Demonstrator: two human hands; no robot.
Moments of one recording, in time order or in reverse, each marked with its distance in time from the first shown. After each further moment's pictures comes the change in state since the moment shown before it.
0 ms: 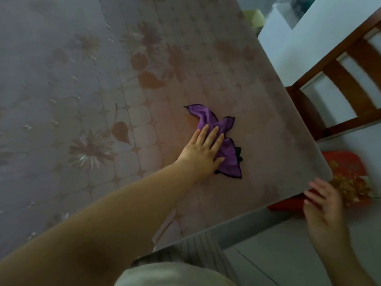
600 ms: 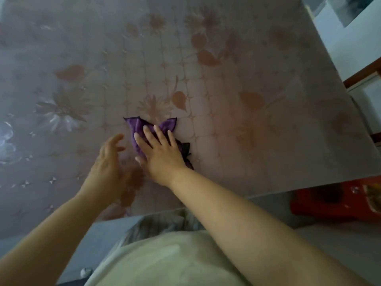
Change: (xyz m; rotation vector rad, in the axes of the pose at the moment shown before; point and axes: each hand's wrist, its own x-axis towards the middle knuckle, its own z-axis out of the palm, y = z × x) left_hand -0.284 -0.127 0.044 -0.677 0.412 -0.674; right_hand -0.120 -0.135 0.325 -0.804 -0.870 -0.846
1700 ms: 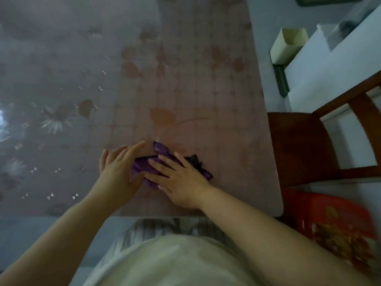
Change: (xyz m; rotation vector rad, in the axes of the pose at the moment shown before) left_hand 0.017 0.255 0.168 0.227 0.024 -0.004; right_hand -0.153 0.297 -0.063 -0.221 -0.145 -0.444
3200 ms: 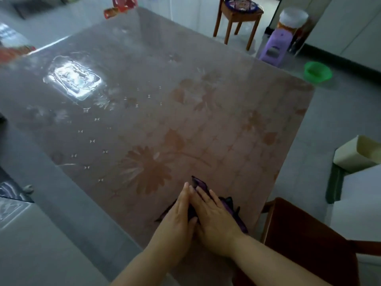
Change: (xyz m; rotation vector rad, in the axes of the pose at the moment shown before) left_hand 0.022 0.201 0.116 -0.590 0.262 -0.371; right_hand -0.077 0.153 -0.035 0.062 -0.139 -0.262
